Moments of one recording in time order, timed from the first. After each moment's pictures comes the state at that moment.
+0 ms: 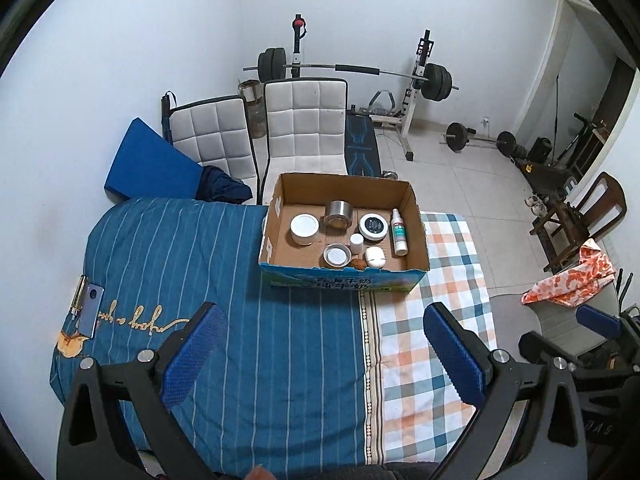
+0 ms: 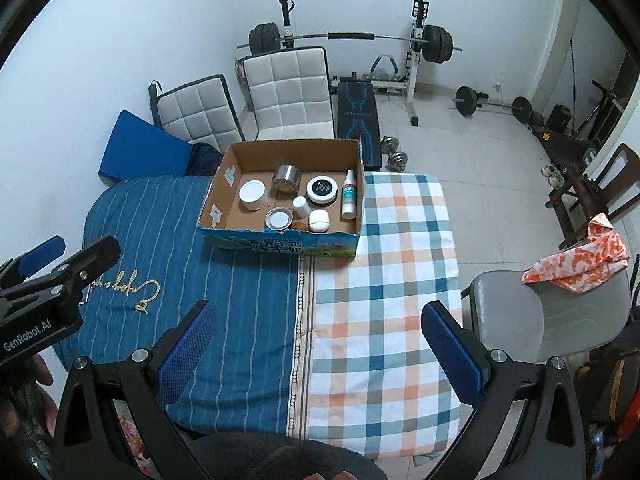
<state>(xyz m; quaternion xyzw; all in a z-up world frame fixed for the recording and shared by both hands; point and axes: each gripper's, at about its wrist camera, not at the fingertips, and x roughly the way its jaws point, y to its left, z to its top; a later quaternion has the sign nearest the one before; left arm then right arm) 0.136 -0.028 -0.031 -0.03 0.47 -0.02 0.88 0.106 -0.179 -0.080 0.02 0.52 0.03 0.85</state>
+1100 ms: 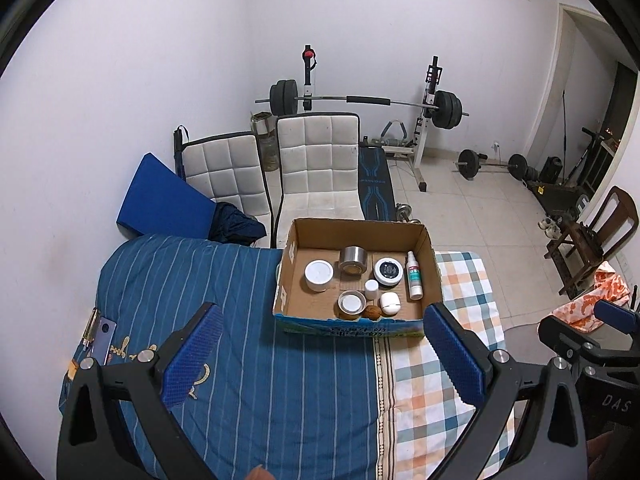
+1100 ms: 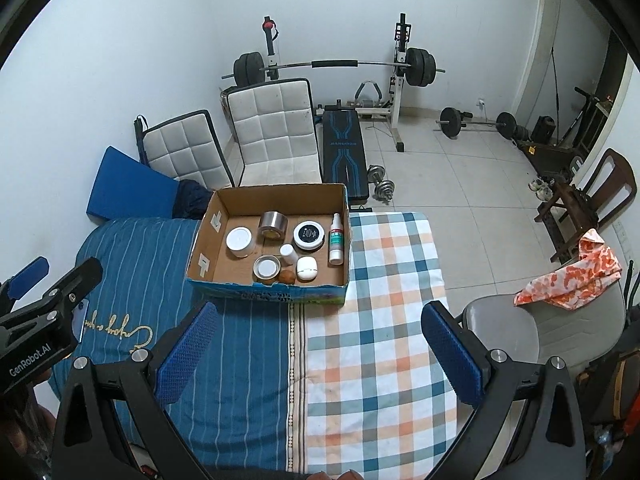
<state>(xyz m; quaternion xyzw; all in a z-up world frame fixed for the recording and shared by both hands) 0.175 -0.022 -0.013 -0.01 0.42 0.01 0.91 0.154 -0.182 -0.058 0.02 0.48 -0.01 0.88</state>
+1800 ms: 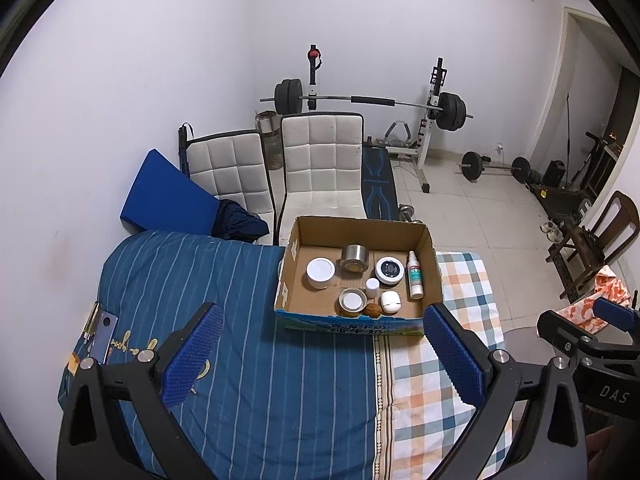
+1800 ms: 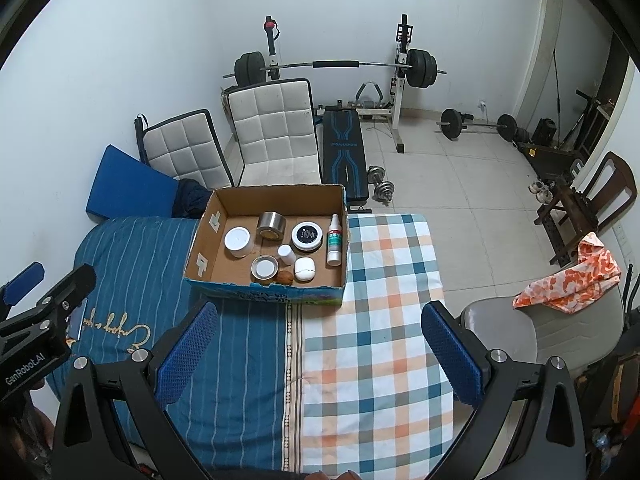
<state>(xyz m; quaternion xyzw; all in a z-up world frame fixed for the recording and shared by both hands) 0.170 -0.024 -0.014 -0.02 0.42 0.02 0.91 0.160 -0.187 -0.059 0.02 0.48 0.00 0.88</state>
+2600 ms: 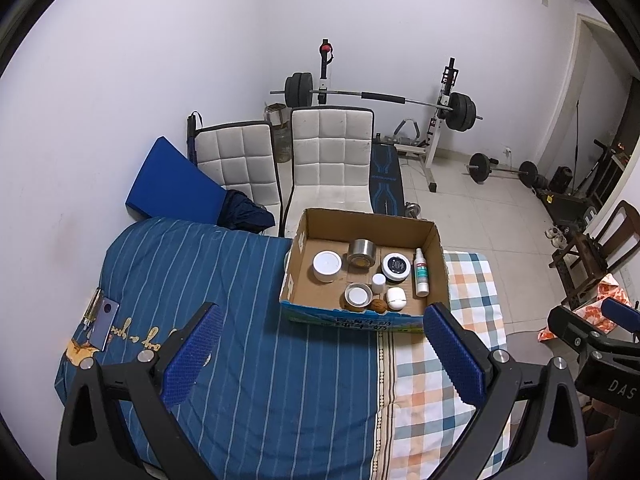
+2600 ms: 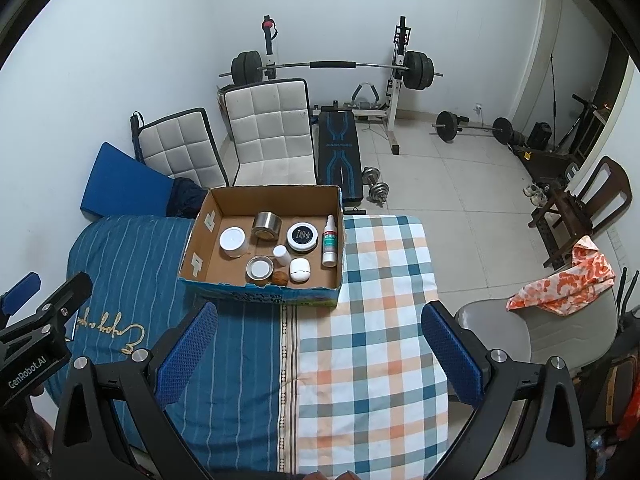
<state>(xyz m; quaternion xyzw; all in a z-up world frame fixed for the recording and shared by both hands) 0.168 -0.017 -0.022 -0.03 0.42 0.03 0.91 0.154 -0.184 -0.062 0.01 0.48 -0.01 0.88</state>
